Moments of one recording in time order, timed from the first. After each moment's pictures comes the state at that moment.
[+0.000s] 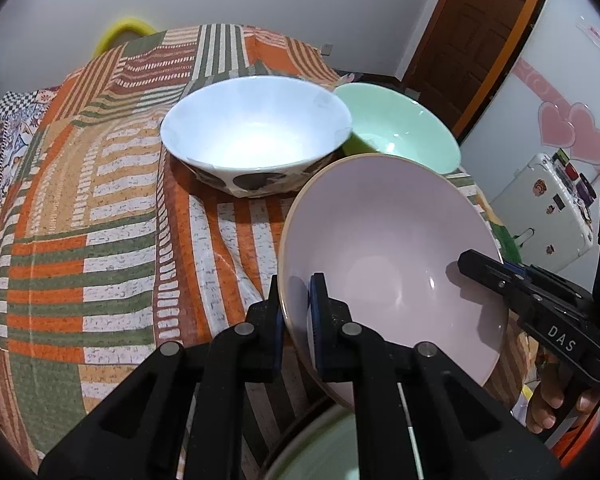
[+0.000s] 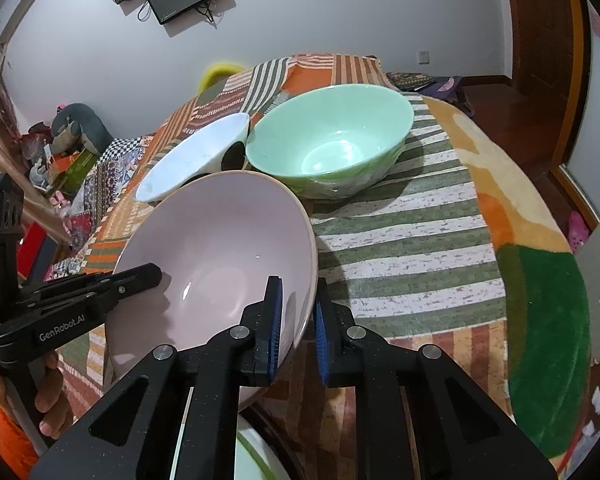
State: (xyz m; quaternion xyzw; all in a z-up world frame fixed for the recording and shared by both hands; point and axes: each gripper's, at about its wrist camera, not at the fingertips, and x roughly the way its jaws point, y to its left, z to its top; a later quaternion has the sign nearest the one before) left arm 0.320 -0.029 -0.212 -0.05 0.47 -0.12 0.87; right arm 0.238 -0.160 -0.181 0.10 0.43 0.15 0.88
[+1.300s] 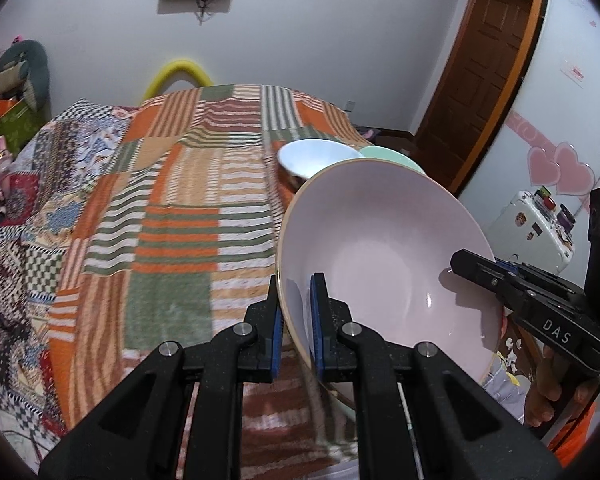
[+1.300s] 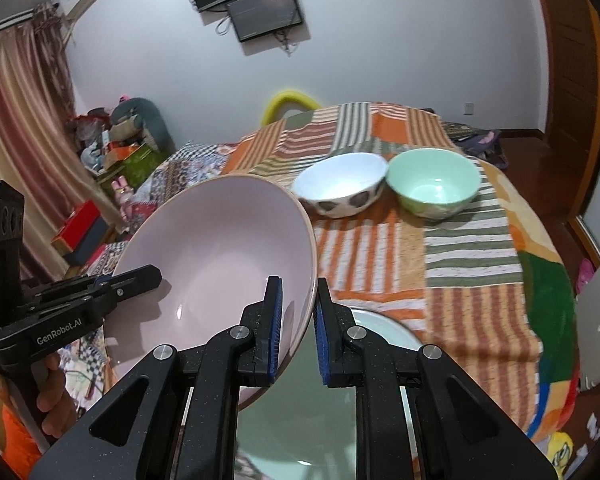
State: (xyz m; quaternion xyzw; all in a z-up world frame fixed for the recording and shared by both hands) left arm 0.148 0.065 -0.118 -0.08 0.39 -0.06 0.91; right arm 0.151 -0.076 -0.117 0.06 0.37 0.22 0.90
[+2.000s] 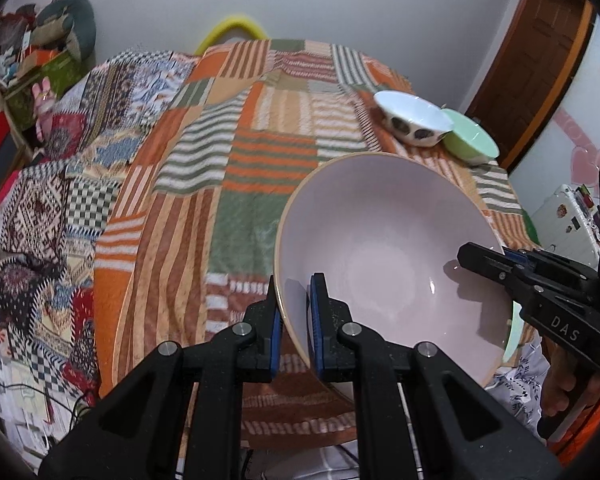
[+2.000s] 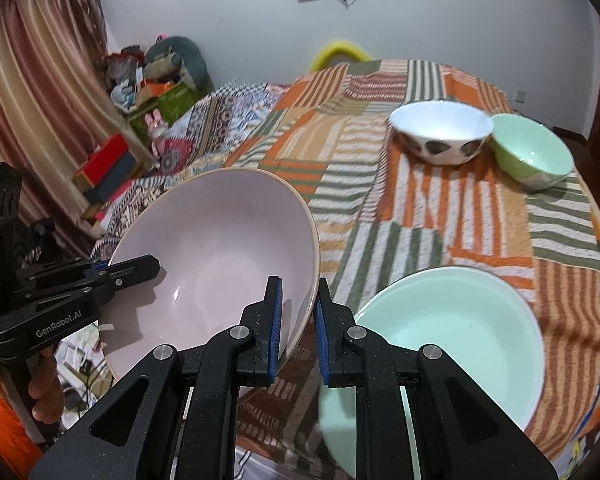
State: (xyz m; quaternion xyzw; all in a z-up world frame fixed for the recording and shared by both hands) left arm 0.111 0.144 -0.179 -0.10 0.46 0.01 0.88; right arm 0.140 0.015 -0.165 0.00 0.43 0.28 0.86
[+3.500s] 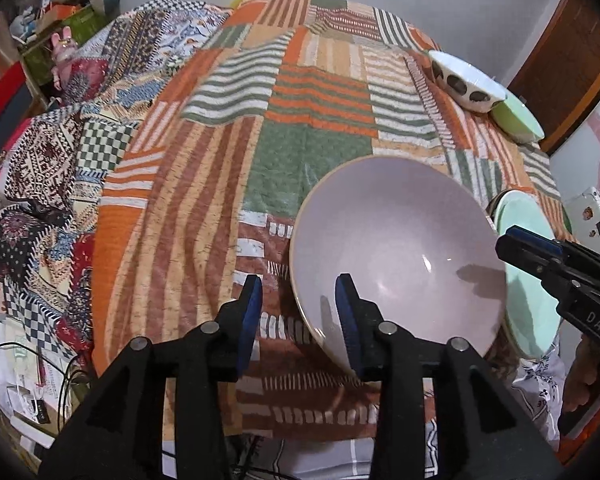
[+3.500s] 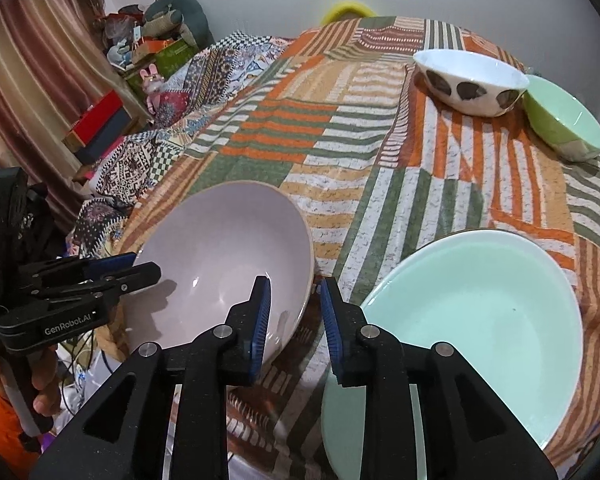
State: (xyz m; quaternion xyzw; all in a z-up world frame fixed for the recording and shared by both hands) left arm 0.104 0.164 -0.225 -0.13 0.50 0.05 0.85; right arm 0.146 0.027 -0.198 -0.03 0.47 0.29 0.83
